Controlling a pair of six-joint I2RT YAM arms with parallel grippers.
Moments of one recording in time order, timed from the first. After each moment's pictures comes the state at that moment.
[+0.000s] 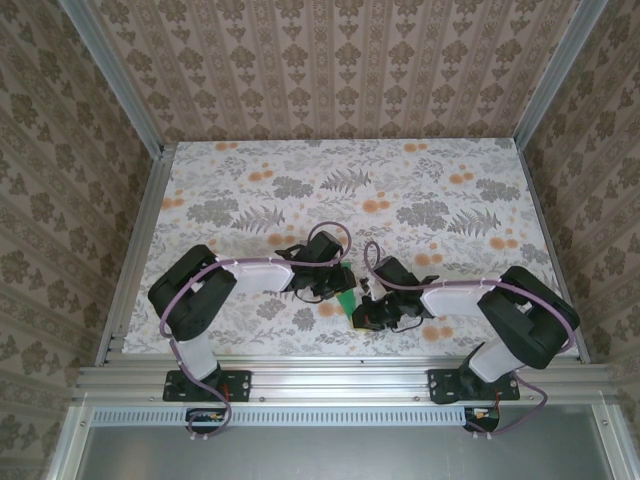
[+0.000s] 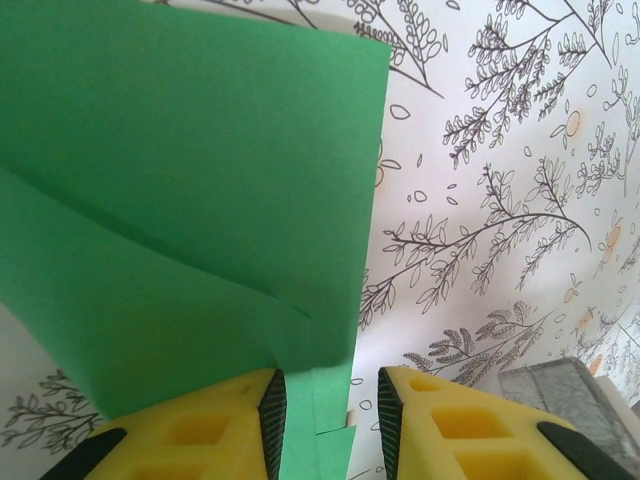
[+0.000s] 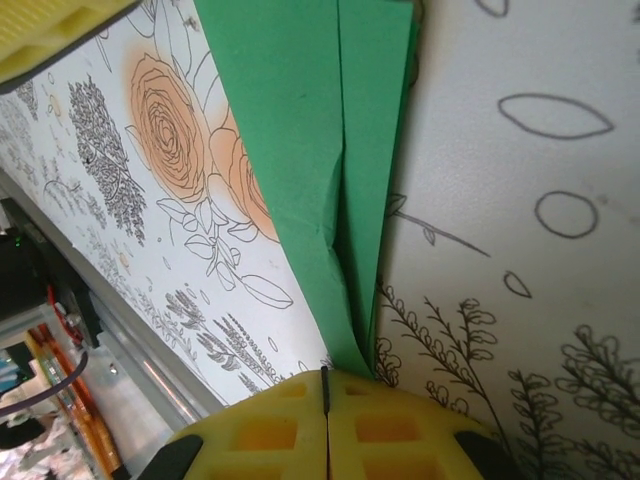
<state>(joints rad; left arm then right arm) -0.90 1.77 0.91 -0.12 0.28 -1.07 0.69 1.50 0.51 -0.09 -0.57 0.79</state>
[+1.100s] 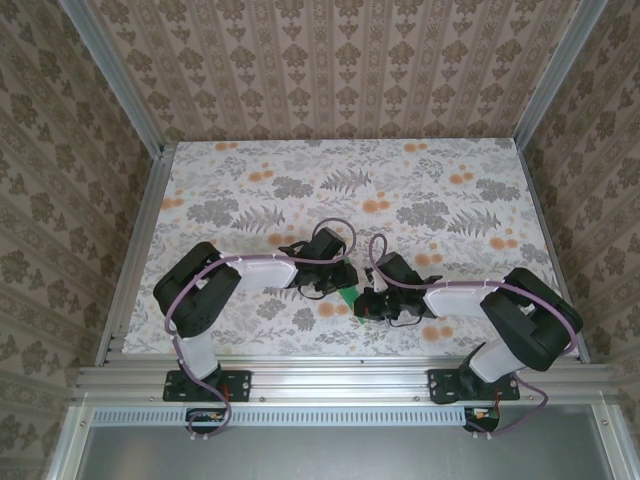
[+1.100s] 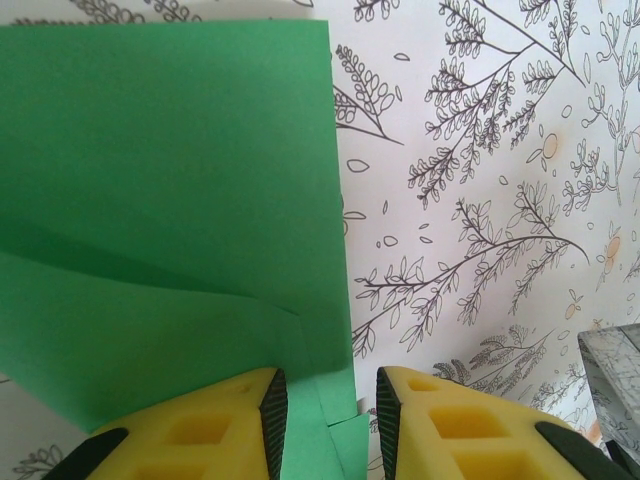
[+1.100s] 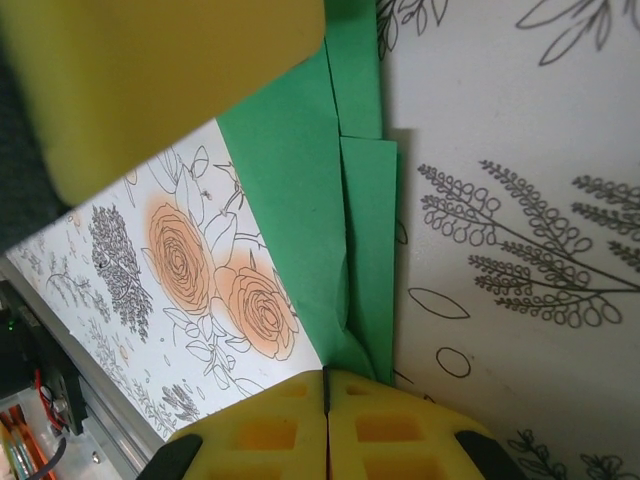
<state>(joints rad) -0.90 1.81 0.95 -0.12 0.27 -0.99 0.66 1.50 0.49 0.03 -0.46 0.81</state>
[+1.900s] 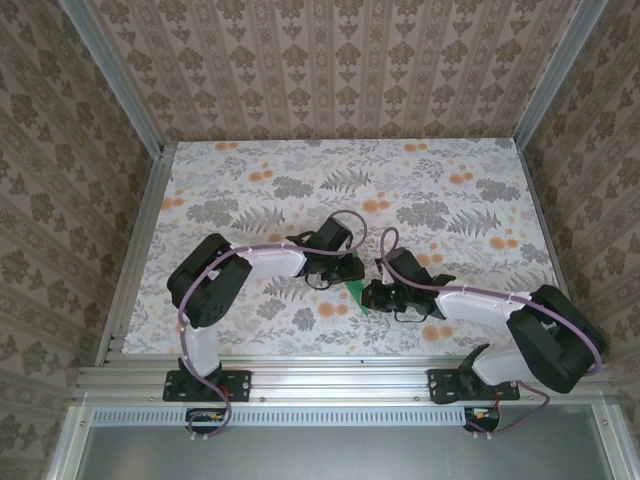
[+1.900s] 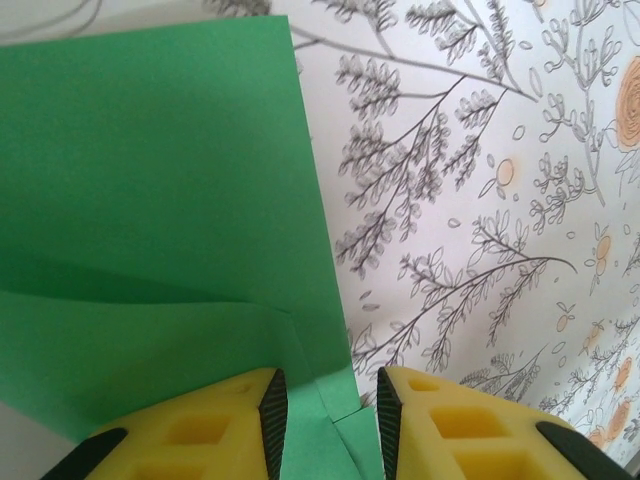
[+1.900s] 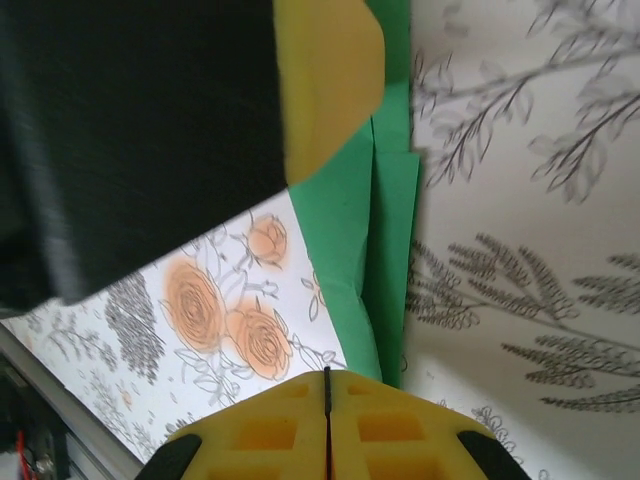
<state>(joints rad) -0.87 1.91 1.10 -0.18 0.32 -0.81 0.62 1.34 0.50 -0.07 -0.31 0.80</state>
